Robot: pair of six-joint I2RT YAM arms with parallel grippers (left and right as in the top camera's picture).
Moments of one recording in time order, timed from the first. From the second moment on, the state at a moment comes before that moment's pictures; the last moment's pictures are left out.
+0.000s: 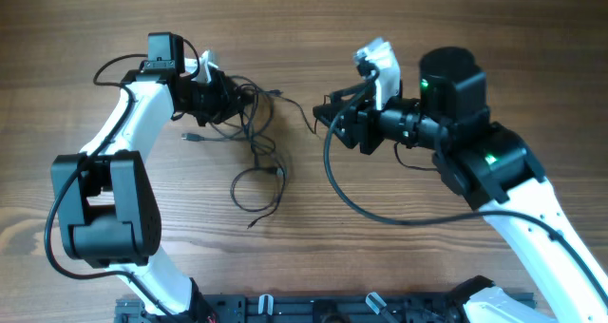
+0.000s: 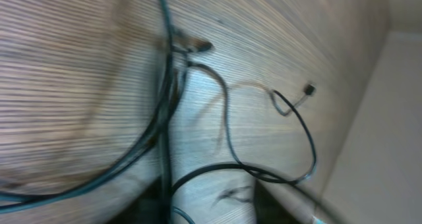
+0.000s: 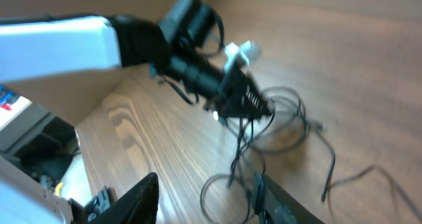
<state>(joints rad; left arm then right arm) 0.02 1.89 1.28 -0.64 0.70 -0.44 0.46 1.25 1.22 -0.52 -0.58 0.19</state>
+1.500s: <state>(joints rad) 0.02 1.77 1.32 -0.85 0.00 -0.49 0.68 1.97 1.22 -0.21 -0.53 0.79</state>
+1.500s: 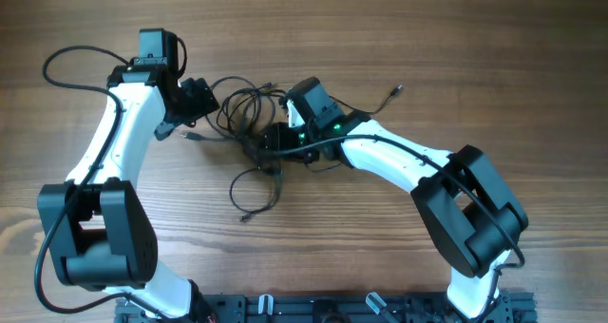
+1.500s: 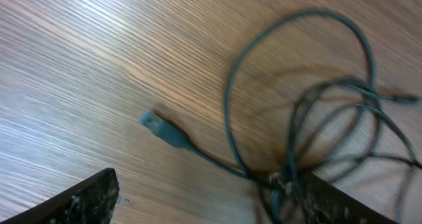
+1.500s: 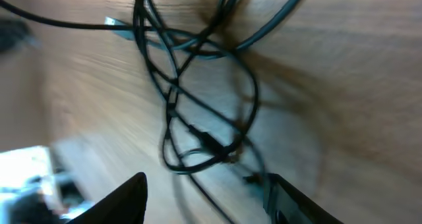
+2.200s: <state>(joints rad) -0.04 1.74 1.19 -0.79 0.13 -0.54 0.68 1.98 1.22 -0.18 -0.52 1.27</state>
